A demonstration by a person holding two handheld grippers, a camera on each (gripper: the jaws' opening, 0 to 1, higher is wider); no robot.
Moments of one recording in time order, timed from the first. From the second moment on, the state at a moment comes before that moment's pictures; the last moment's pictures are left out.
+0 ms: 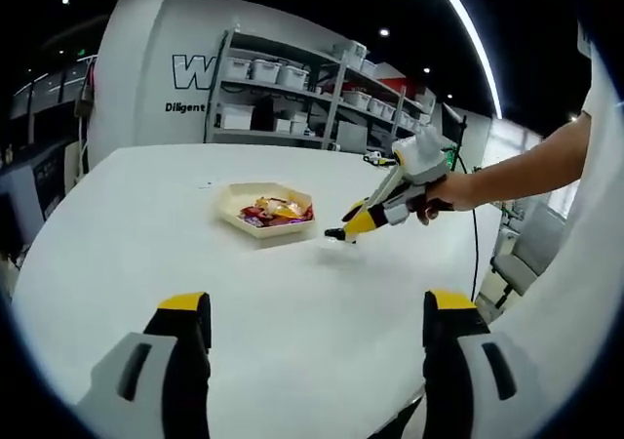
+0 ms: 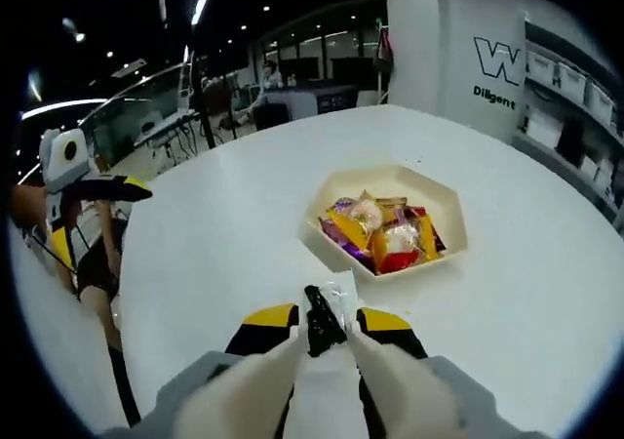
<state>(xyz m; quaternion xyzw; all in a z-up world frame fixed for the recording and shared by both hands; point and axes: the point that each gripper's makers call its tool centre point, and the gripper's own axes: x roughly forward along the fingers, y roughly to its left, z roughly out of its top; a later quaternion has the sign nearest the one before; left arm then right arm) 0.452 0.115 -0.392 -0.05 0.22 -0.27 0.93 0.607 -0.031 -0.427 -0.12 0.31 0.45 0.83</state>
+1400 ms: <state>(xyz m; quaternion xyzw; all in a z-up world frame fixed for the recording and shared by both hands) 0.452 0.136 -0.388 -0.06 0.22 -0.24 0.94 0.704 0.003 -0.347 -0.08 0.22 0.41 0.88</state>
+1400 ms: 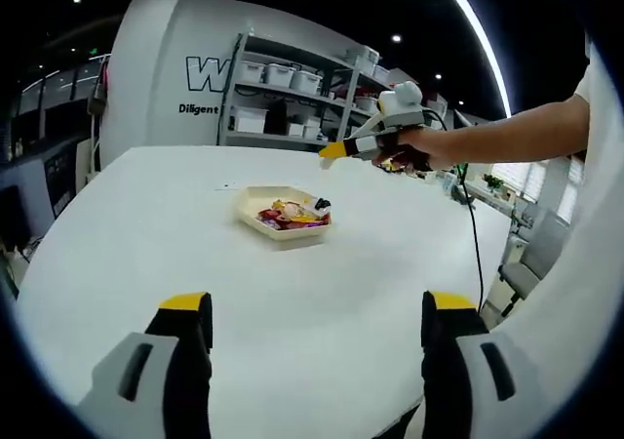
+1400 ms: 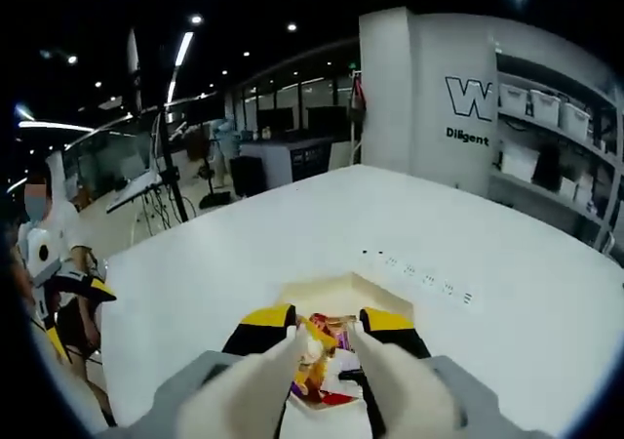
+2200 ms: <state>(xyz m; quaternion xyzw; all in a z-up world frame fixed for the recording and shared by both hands) 0.454 0.130 -0.388 -0.06 0.22 -0.25 0.94 0.699 -0.009 -0.345 -0.08 0.22 0.41 0.88</state>
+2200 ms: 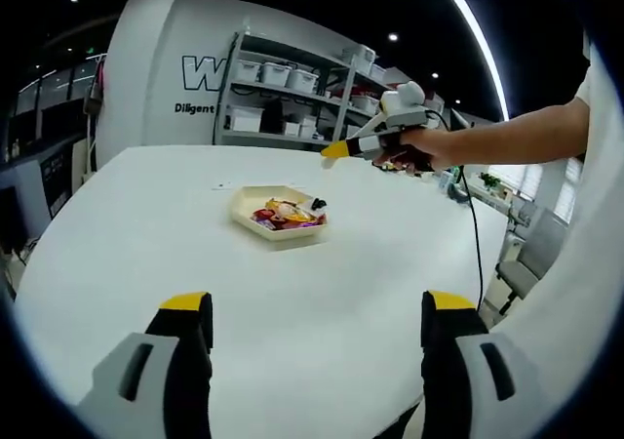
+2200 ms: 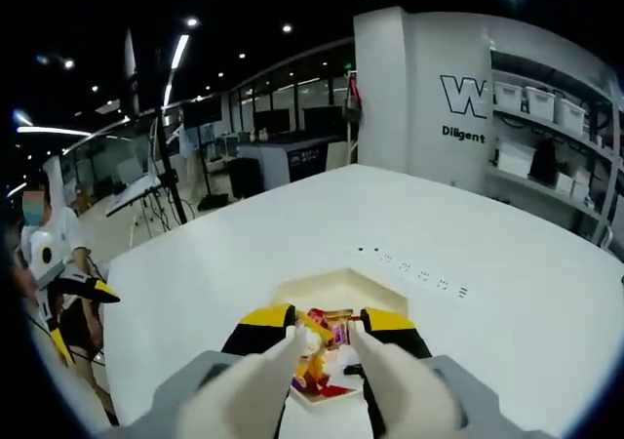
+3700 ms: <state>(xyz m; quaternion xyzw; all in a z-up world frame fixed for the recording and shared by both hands) 0.445 0.089 -0.398 -0.07 0.24 -0.31 0.92 0.550 -0.039 -0.403 0.01 0.25 0.45 0.86</state>
